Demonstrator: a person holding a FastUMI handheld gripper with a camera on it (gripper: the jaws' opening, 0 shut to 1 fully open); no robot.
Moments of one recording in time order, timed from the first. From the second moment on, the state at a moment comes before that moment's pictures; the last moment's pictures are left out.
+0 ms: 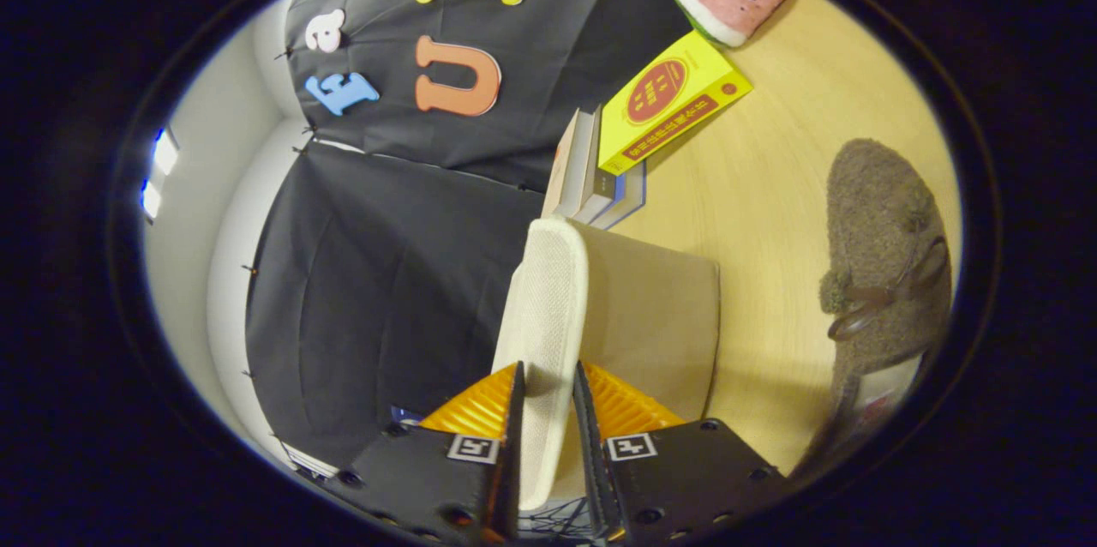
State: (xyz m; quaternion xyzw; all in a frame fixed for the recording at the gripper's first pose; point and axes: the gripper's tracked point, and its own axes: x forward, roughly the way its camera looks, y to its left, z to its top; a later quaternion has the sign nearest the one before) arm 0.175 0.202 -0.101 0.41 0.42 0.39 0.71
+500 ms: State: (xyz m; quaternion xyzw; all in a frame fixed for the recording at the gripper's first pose) arm 0.163 0.210 -0.026 0.39 0.38 0.40 0.74
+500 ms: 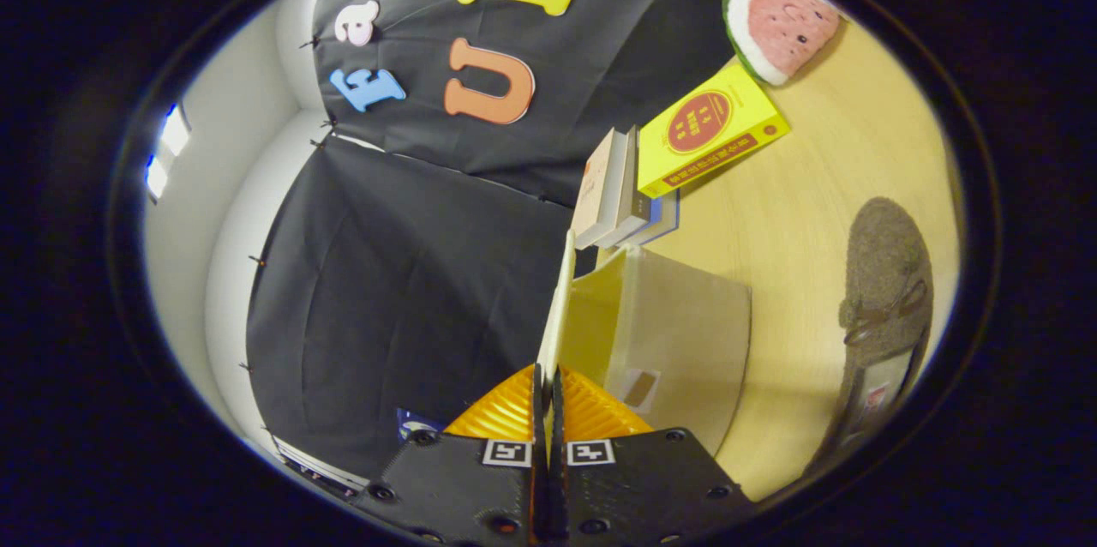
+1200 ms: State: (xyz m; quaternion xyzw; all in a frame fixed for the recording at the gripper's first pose) arm 0.133 0.345 0.084 0.36 0.33 0.44 0.76
